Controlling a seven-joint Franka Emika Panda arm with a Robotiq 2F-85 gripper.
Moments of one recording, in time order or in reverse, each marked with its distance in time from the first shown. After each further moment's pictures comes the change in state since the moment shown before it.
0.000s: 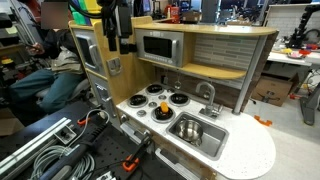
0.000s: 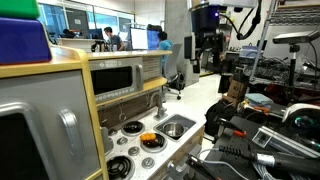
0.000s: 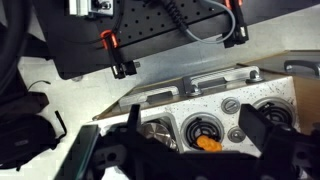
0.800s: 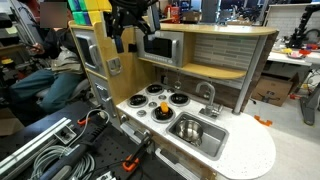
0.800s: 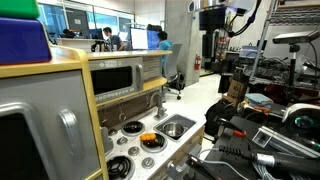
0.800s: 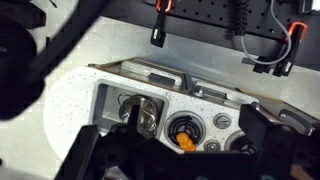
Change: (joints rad) arm 0.008 -0.033 -0.097 -0.038 -0.123 0.094 -0.531
